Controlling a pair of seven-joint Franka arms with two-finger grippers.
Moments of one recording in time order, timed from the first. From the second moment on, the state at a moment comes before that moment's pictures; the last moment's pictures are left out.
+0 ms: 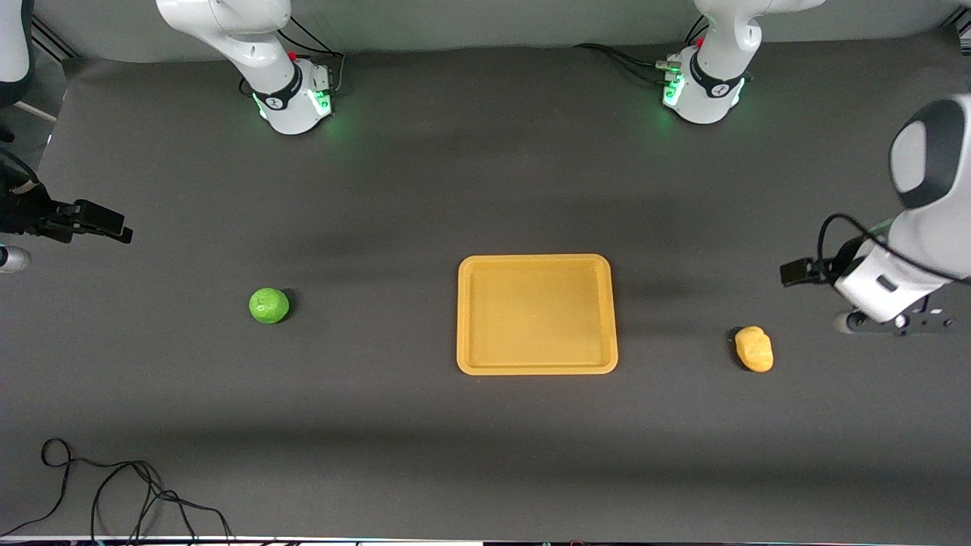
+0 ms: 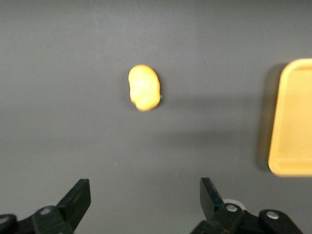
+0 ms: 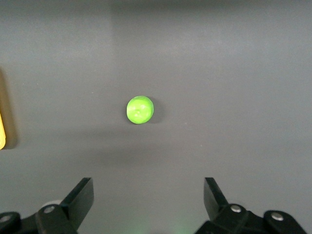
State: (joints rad) left arm 0.04 0.27 -0.10 -1.63 0.07 1.79 -0.06; right arm -0.03 0.04 -0.05 -1.61 0.01 1.57 -0.02
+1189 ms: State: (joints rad) left arm 0.10 0.56 -0.09 -1.93 0.09 2.59 -0.07; right arm 0.00 0.04 -0.05 -1.64 0.01 1.57 -0.02
